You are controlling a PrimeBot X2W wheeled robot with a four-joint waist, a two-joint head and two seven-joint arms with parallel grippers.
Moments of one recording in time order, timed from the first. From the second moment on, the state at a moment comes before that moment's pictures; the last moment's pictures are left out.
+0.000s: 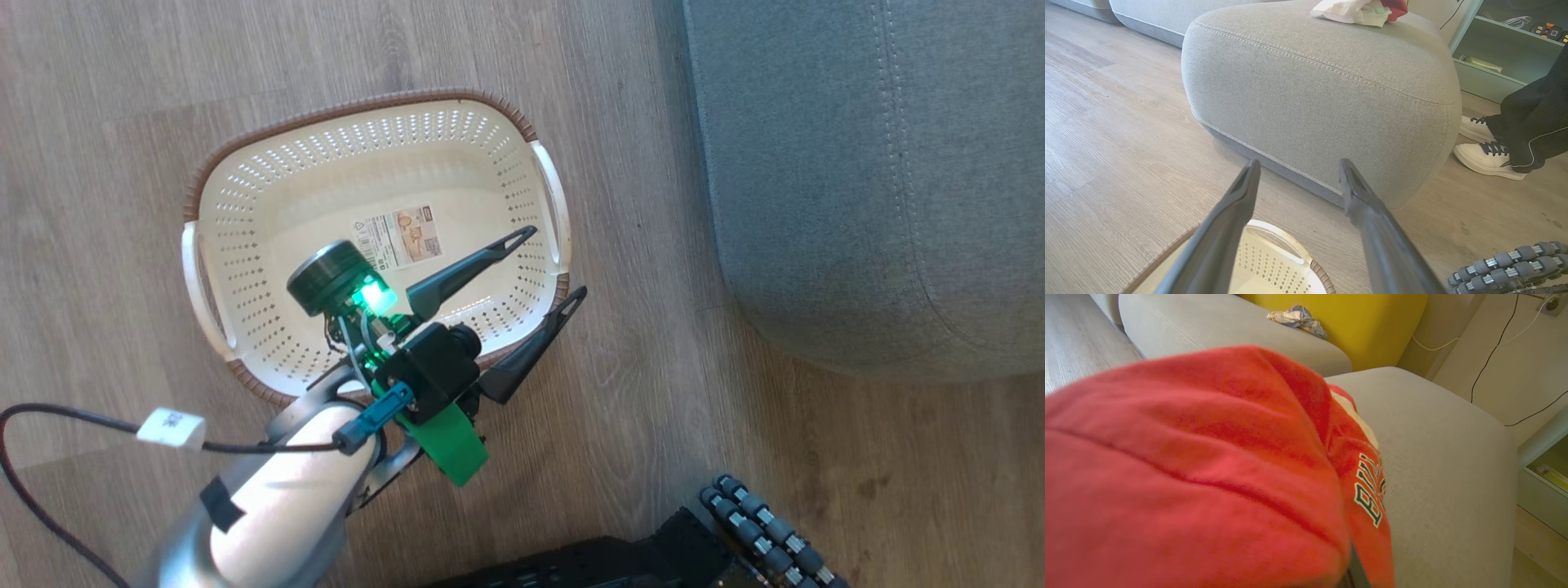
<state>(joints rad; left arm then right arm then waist) -0.49 0.27 -0.70 0.08 -0.12 -0.13 -0.26 -1.22 -0.40 -0.88 0.98 -0.33 0.13 -0.10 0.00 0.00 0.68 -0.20</state>
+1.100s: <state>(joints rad) -0.46 0.24 -0.71 0.10 -0.12 -0.13 -0.26 -1.21 -0.35 -0.91 1.06 -0.45 0.13 -0.12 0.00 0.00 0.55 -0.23</state>
